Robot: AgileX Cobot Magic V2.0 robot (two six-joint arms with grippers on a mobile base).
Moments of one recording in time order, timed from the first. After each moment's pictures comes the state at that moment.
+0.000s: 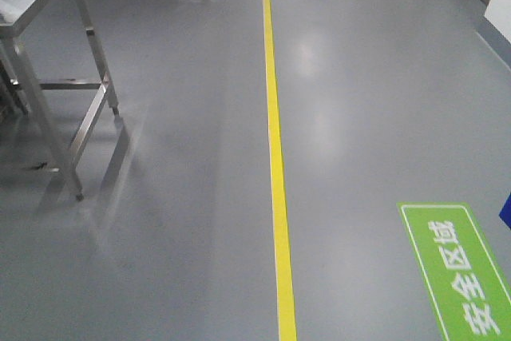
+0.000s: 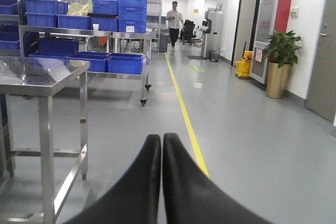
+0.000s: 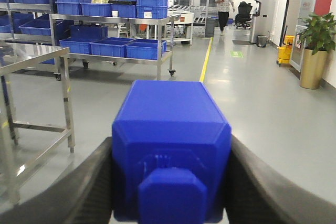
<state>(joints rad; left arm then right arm) 0.00 -0.01 0.03 0.05 0.00 -0.15 0.21 0.03 -0.21 -0.19 0.25 0.13</state>
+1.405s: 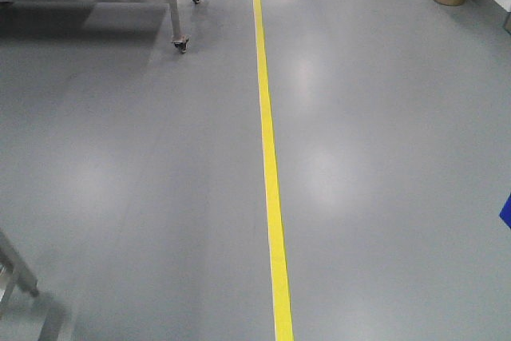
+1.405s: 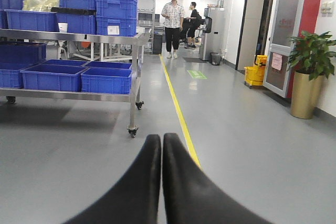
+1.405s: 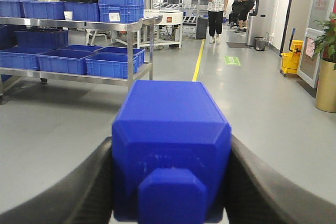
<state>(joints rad) 0.00 -0.01 0.03 0.05 0.00 -0.15 0.21 0.03 -0.21 -0.19 0.25 0.13</state>
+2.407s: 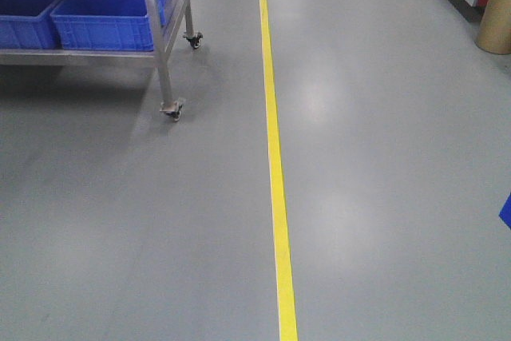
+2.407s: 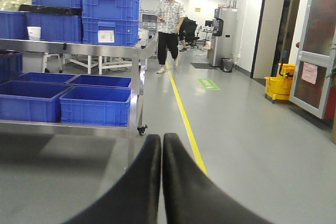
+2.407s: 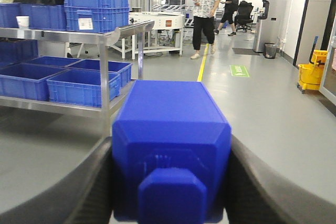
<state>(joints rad) 0.00 -0.01 0.03 0.05 0.00 -0.15 0.21 0.03 -0.21 -0.19 0.25 0.13</state>
